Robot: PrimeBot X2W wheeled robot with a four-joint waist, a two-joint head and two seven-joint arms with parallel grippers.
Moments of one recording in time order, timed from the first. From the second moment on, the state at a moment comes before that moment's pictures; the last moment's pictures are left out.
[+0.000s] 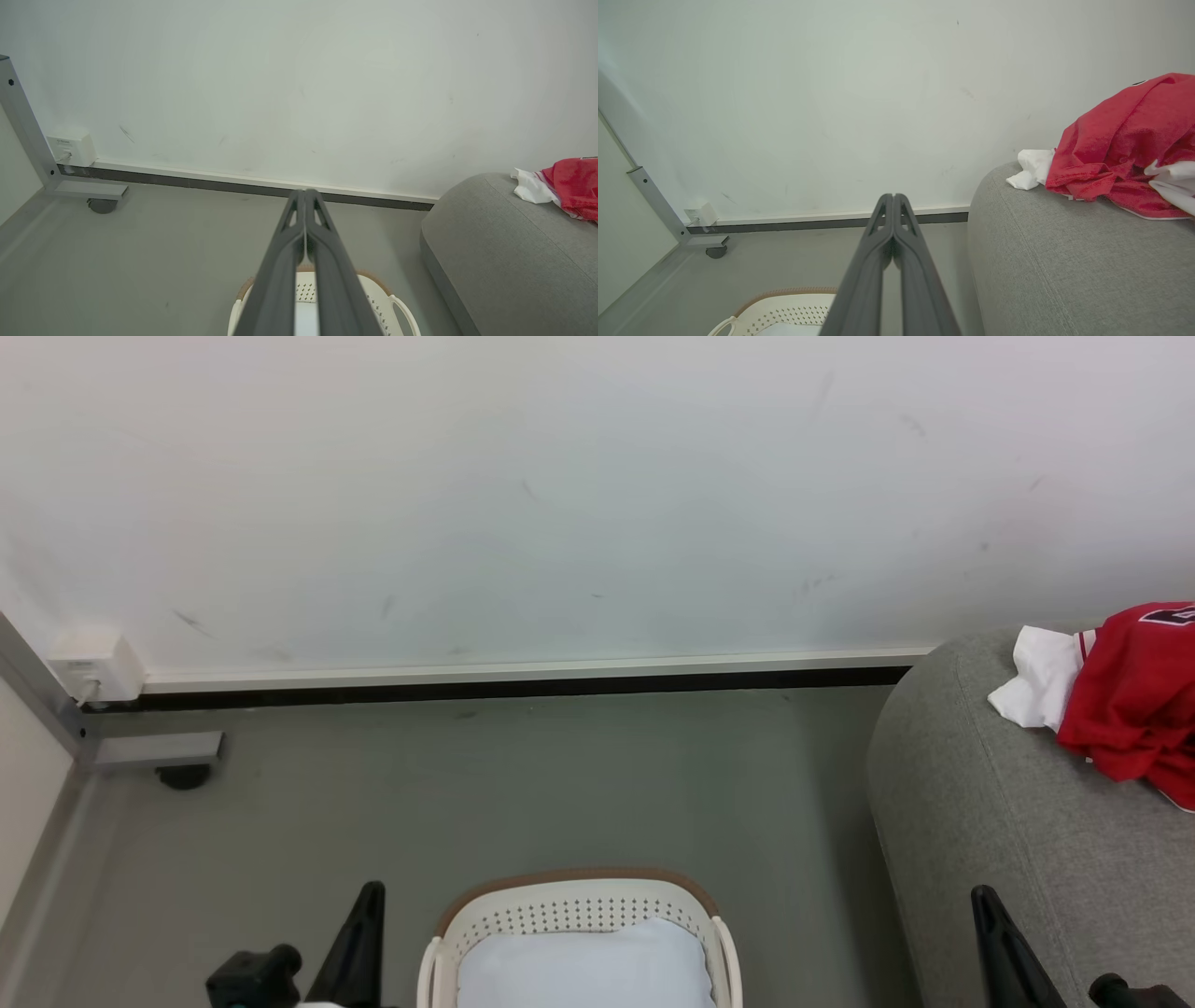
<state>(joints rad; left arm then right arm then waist) -0.06 0.04 -0.04 0.33 -0.21 -0.13 -0.26 0.05 -0.08 0.09 0.18 0.32 0.13 -0.26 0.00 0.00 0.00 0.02</state>
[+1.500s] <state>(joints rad) -0.07 0.04 0.03 0.29 -0.91 -0.13 -0.07 -0.02 -0.08 0.01 0.21 0.99 0.13 -0.09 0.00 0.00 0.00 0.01</state>
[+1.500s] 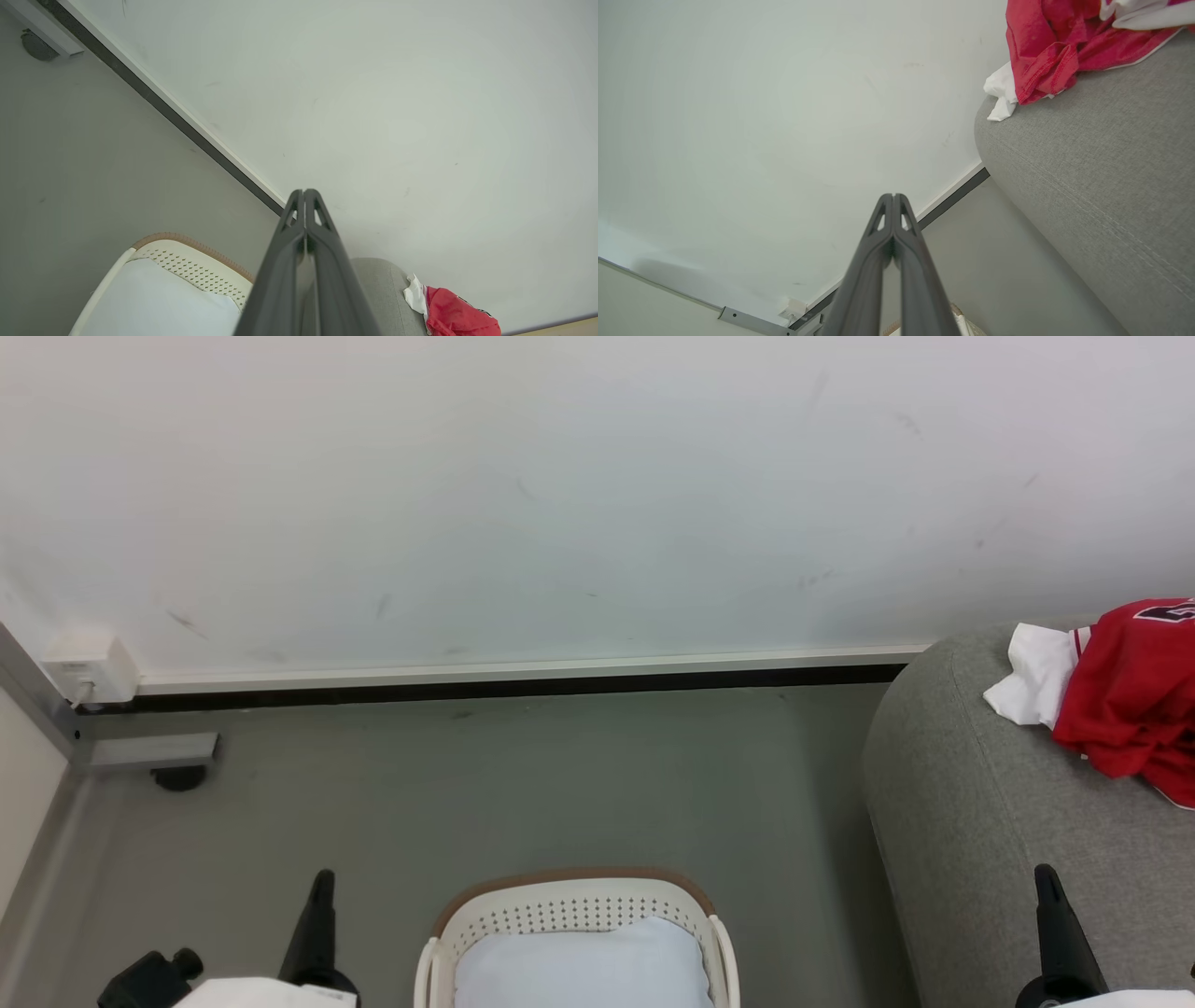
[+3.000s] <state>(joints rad) -0.09 0.04 0.09 0.26 -1.35 -0.13 0.05 -0.07 -0.07 -0.05 0.23 1.40 0.13 0.03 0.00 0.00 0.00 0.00</state>
